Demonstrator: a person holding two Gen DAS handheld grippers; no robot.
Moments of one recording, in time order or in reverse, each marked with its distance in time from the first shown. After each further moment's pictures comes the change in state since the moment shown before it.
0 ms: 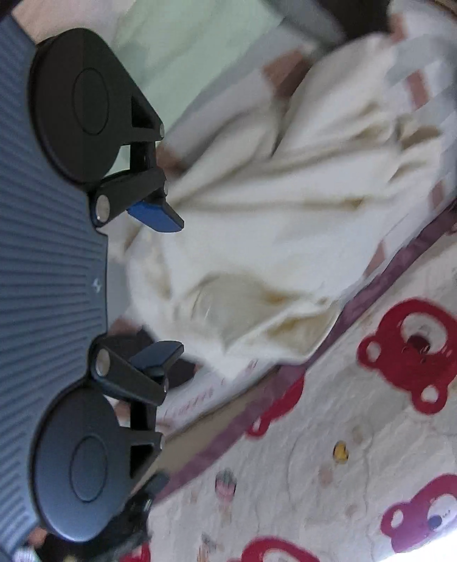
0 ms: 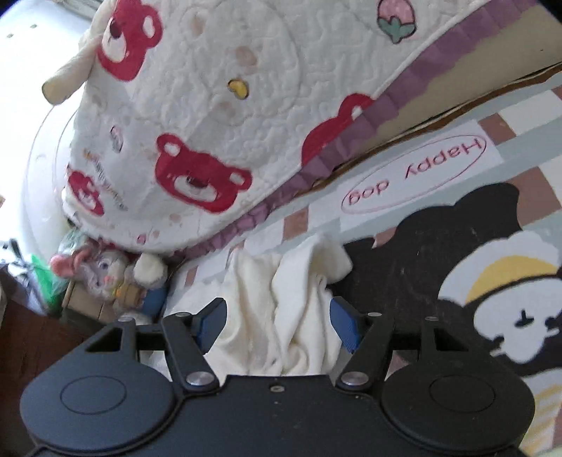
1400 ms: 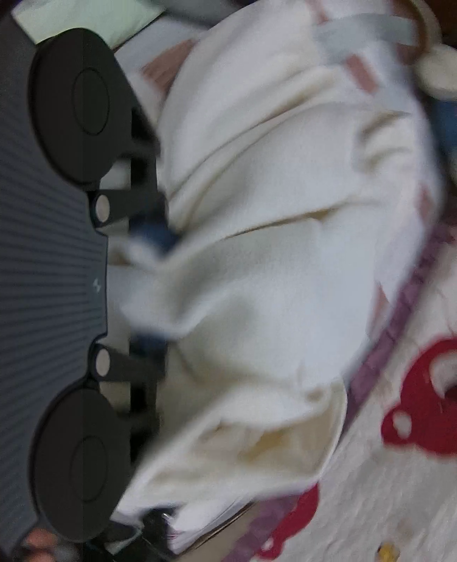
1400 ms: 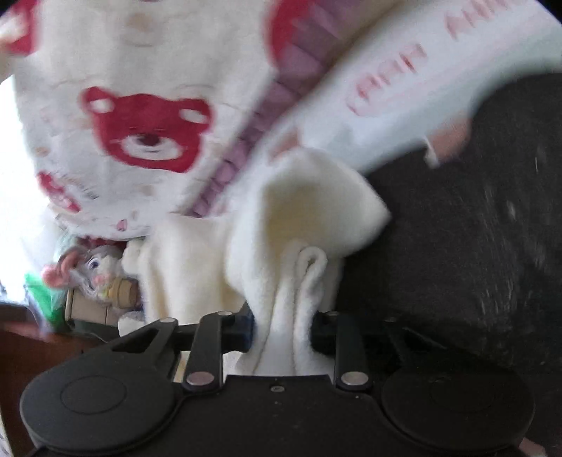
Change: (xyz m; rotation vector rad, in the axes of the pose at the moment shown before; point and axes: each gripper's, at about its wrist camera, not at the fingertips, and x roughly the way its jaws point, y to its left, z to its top) left arm 0.109 -0.044 0.051 0.208 -0.031 0.306; right arm 0.199 -0.046 -0.009 0.084 0.064 0.144
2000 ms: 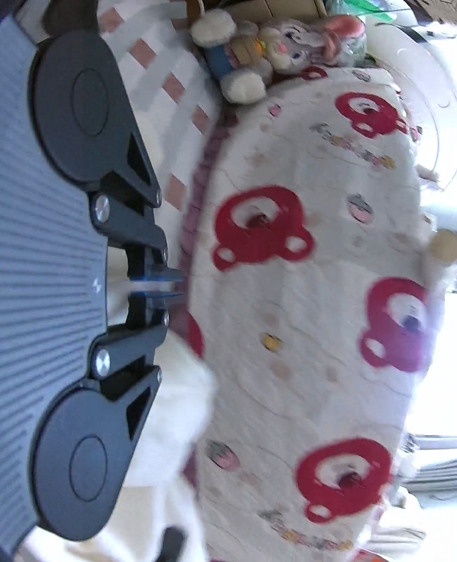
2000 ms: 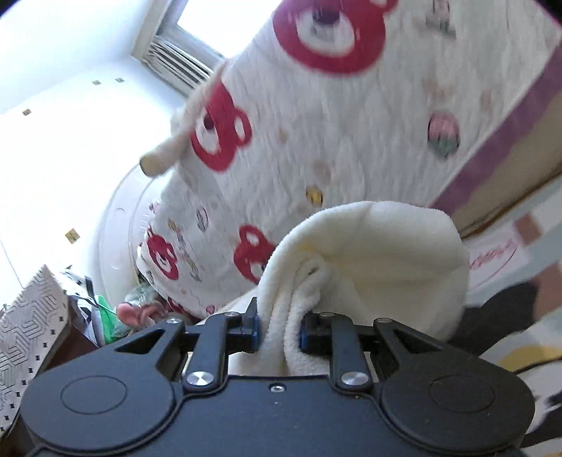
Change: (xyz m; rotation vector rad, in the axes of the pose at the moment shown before) left arm -0.223 -0.129 -0.028 0.339 -0.528 -0.199; right arm -0.286 0.088 -0.010 -0.258 -0.438 0.079
